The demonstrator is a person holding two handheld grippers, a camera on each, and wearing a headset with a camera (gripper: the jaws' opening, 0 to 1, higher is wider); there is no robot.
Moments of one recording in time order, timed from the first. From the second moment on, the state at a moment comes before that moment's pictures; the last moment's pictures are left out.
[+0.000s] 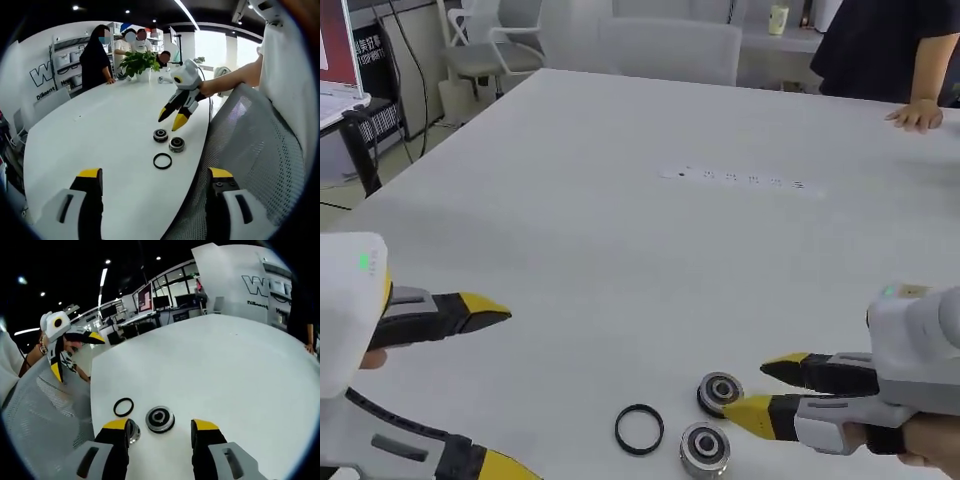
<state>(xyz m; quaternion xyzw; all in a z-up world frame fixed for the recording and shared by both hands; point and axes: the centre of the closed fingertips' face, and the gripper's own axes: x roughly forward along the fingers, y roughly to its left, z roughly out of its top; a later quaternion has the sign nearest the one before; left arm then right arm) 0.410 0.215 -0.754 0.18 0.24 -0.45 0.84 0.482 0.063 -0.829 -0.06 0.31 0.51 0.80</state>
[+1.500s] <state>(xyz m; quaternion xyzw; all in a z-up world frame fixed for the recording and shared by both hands) 0.482 0.149 -0.695 0.26 0.14 -0.52 0.80 0.482 0.060 -0.833 -0.14 0.32 0.52 0.78</state>
